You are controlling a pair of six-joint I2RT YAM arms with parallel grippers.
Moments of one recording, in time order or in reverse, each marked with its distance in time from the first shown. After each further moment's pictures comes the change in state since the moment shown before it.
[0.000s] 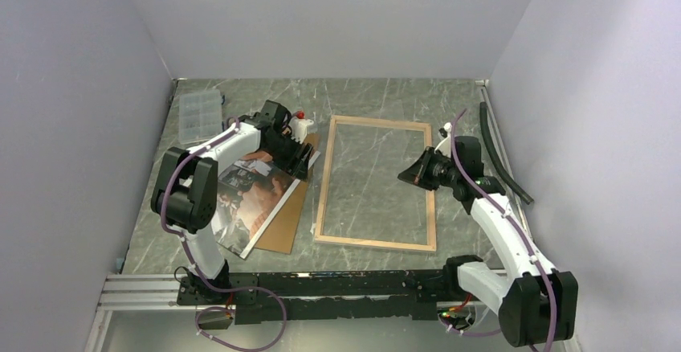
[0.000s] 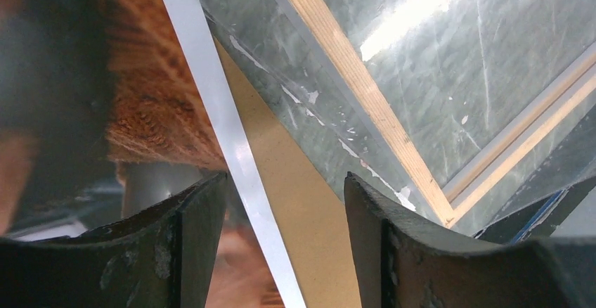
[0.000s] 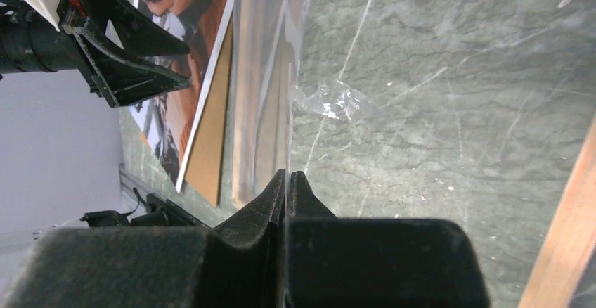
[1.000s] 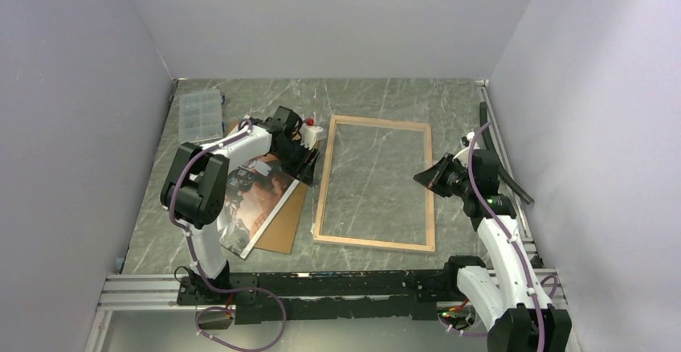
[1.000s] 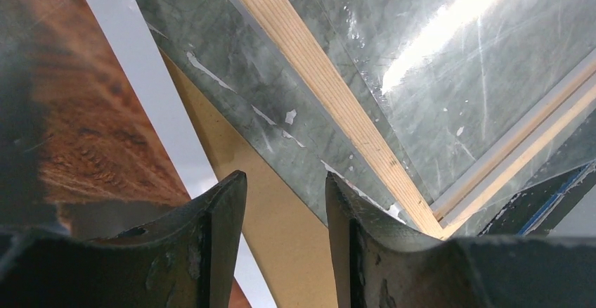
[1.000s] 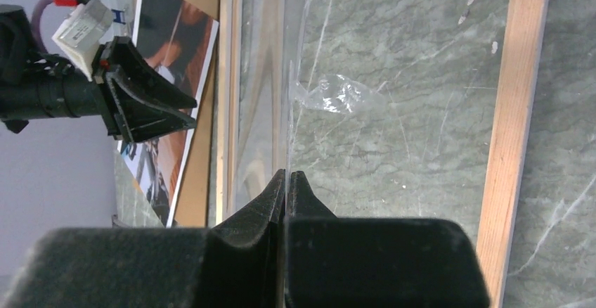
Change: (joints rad) left arm -0.063 0.058 0.000 0.031 -0.009 -0.053; right arm -0.149 -0.181 -0.090 -0.013 0.037 -0.010
